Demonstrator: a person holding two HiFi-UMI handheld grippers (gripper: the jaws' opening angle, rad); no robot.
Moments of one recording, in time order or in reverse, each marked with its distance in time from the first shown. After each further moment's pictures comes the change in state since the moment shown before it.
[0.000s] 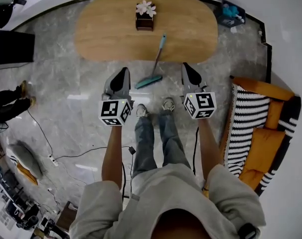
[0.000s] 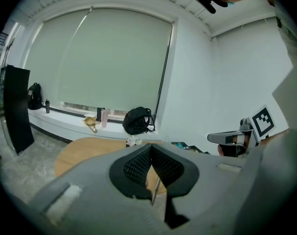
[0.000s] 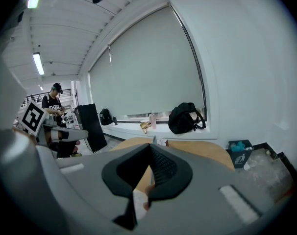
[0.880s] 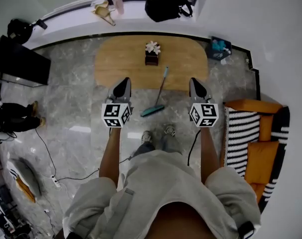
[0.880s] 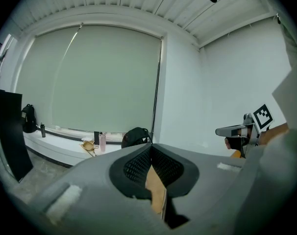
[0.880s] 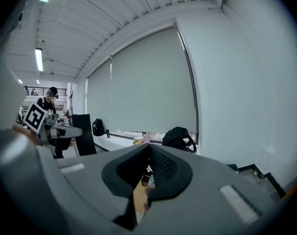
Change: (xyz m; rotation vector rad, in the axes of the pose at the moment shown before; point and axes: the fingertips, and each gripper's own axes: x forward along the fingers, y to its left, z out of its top) left arm -0.063 0.006 0.150 0.106 -0.122 -0.054; right arm -0.075 0.019 0.148 -0.070 -0.141 -0.110
